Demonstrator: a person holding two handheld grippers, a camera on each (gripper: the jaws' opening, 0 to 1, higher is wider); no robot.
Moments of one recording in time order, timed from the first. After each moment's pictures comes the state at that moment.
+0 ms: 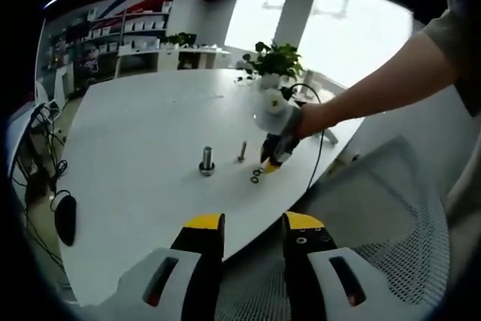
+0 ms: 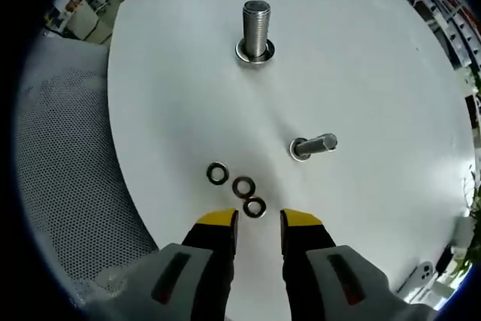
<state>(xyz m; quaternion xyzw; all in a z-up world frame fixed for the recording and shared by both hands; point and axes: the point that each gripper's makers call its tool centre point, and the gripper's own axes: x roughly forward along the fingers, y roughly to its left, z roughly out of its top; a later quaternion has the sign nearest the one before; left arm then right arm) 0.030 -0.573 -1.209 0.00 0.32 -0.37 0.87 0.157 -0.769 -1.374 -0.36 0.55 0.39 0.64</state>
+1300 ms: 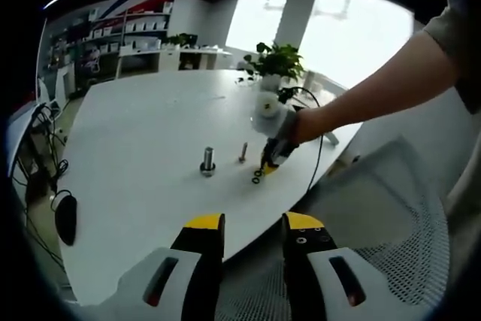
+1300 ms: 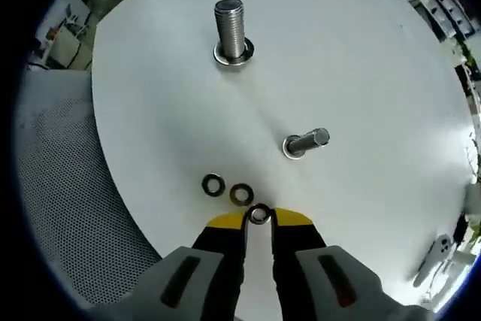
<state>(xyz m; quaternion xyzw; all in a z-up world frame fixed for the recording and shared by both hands) 0.030 -0.572 -1.208 0.00 0.32 -0.37 0.87 0.161 -0.770 -1.374 -0.25 0.58 0.33 0.70</state>
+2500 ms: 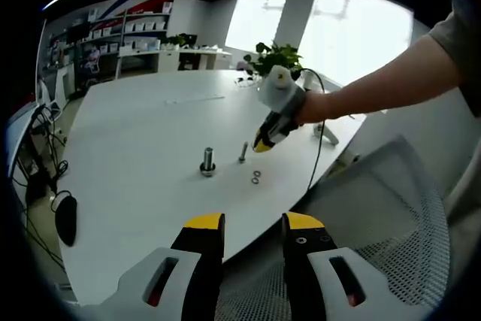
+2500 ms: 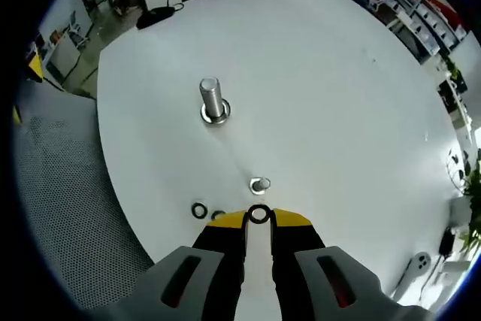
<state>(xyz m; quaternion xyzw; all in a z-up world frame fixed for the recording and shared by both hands) 0.031 -0.572 -1.208 0.00 0.32 -0.37 0.87 0.199 -0.757 -1.321 -0.31 0.49 0.35 0.74</state>
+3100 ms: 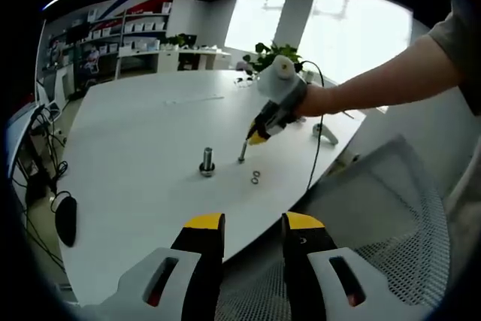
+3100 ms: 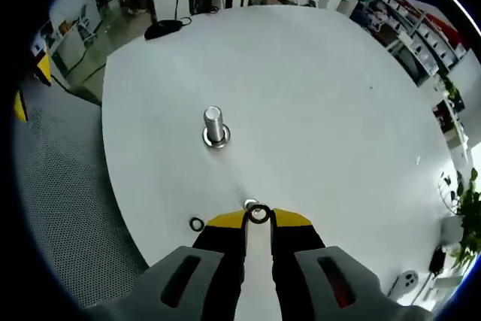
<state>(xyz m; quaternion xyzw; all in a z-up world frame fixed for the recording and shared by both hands) 0.031 -0.573 -1.209 0.00 0.32 -0.37 0.87 0.209 -0.742 -1.306 -0.32 0.45 0.37 0.75</state>
